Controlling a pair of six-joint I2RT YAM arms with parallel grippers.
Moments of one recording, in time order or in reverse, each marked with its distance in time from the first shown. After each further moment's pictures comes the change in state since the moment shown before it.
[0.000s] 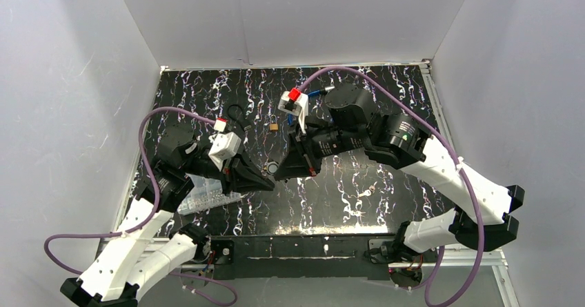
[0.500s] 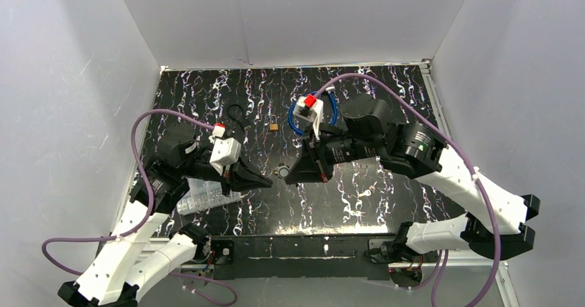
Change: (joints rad) left arm 0.000 -0.007 0.056 -0.207 -0.107 0.223; right arm 0.000 -0.112 -0.123 0.023 0.053 0.020
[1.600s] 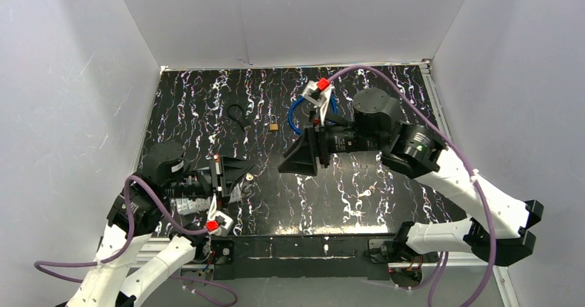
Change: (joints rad) left arm -0.002 -0.128 0.065 -0.397 -0.354 1.629; right arm -0.071 -0.050 -0.090 0.232 -0.029 0.112
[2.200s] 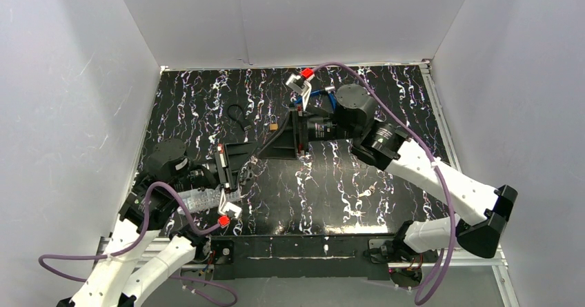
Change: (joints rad) left arm 0.000 -0.002 -0.108 0.277 -0.078 0.283; right arm -0.078 0.108 -0.168 0.480 -0.195 0.256
